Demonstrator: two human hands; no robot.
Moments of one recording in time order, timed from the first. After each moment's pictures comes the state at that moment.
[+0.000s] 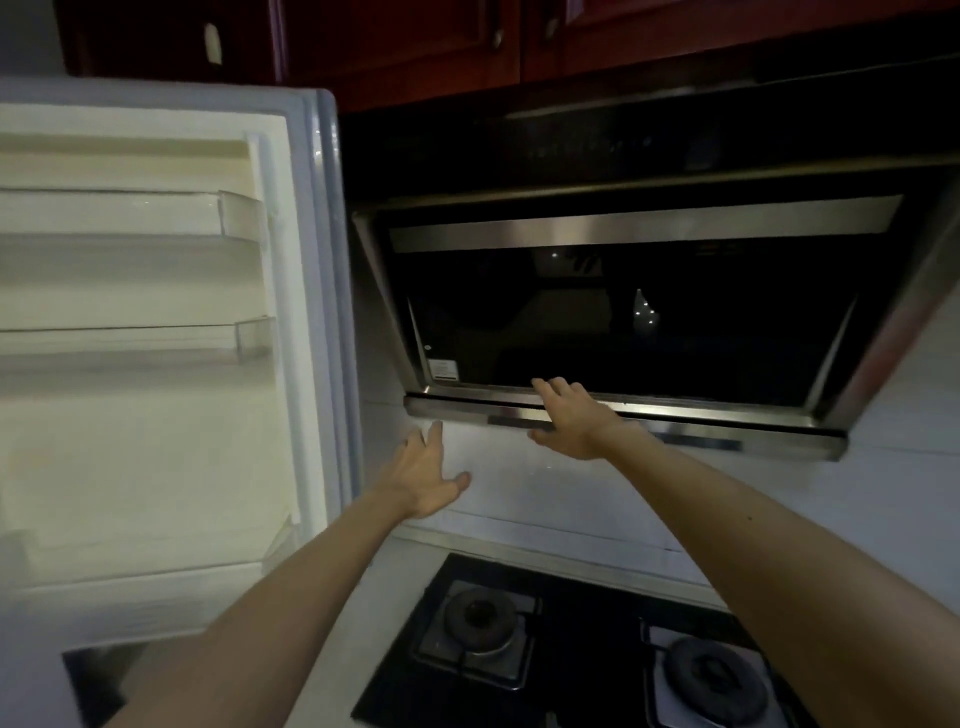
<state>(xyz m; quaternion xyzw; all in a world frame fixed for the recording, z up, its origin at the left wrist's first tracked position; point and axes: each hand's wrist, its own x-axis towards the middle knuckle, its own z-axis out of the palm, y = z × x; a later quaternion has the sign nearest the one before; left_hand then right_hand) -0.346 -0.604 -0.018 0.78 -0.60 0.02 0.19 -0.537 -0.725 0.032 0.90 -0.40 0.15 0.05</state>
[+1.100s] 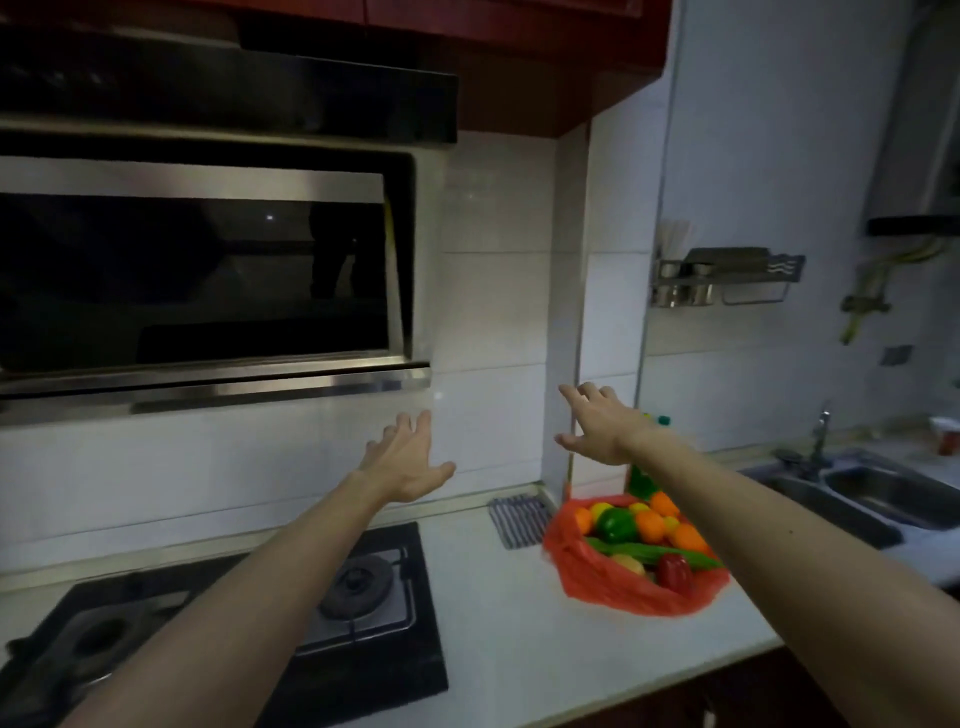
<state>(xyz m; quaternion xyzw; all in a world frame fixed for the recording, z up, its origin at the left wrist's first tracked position) -0.818 -0.660 -0.047 0.58 -0.80 0.01 0.12 -1.084 -0.637 -0.012 0.72 -0.69 0.07 0.07</state>
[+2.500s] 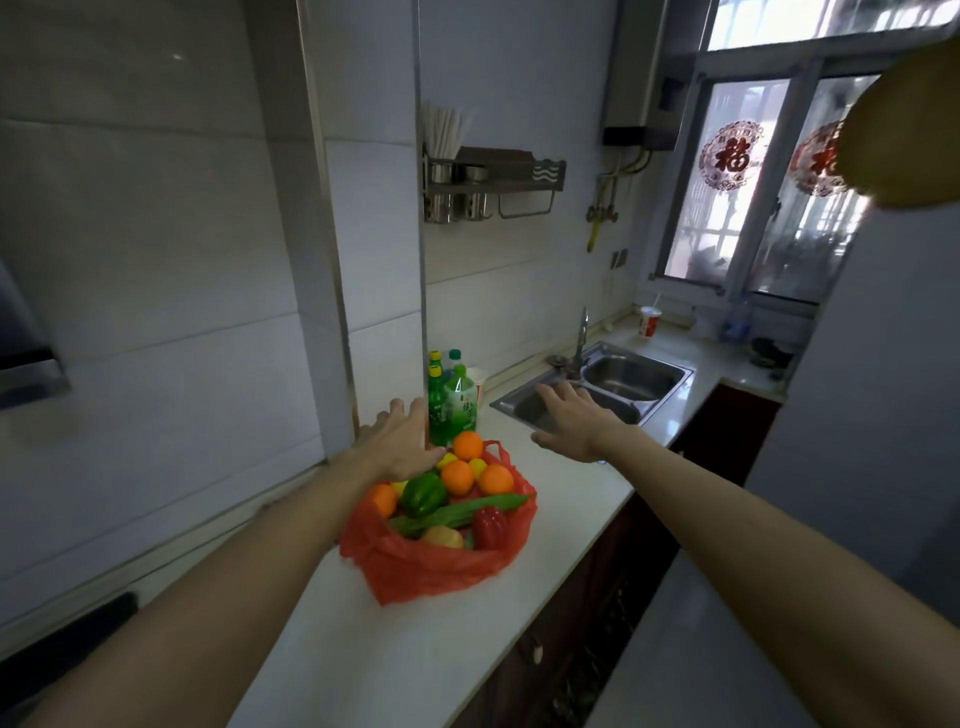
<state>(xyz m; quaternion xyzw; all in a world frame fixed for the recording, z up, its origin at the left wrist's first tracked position) -1.128 -0.837 -0.133 0.35 -0.93 -0.08 0.04 -1.330 -0.684 -0.111 0.53 -0.85 0.03 0.00</state>
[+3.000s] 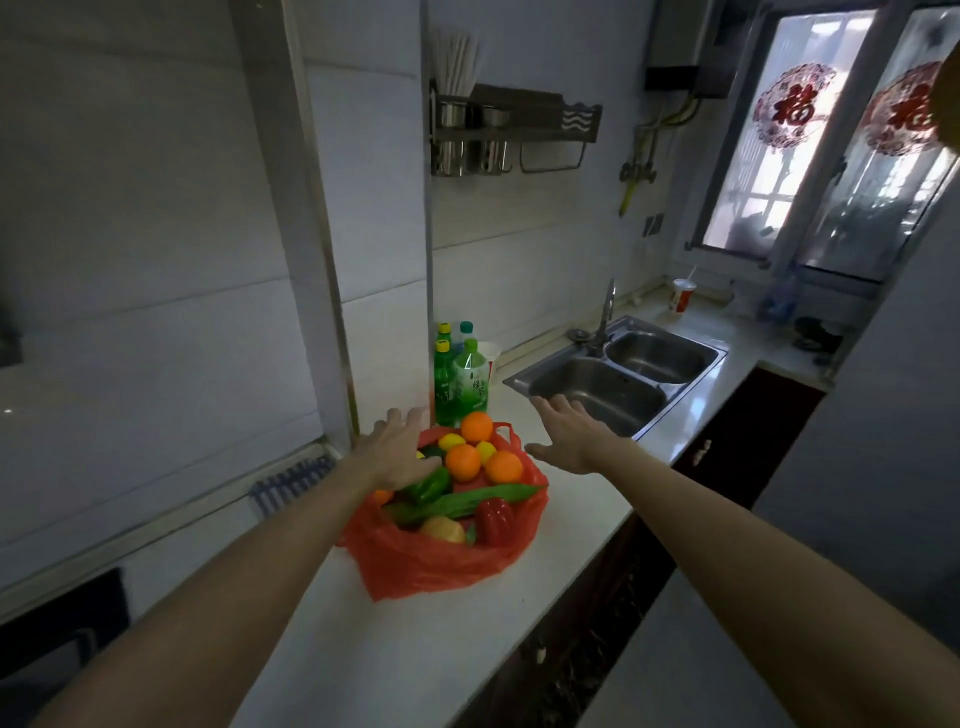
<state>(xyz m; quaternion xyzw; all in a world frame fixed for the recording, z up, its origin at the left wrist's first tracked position) -1.164 -0.885 -0.200 0.38 -0.92 -0.12 0.00 -1.377 -0.741 -0.179 0.55 -0.83 0.01 -0.05</state>
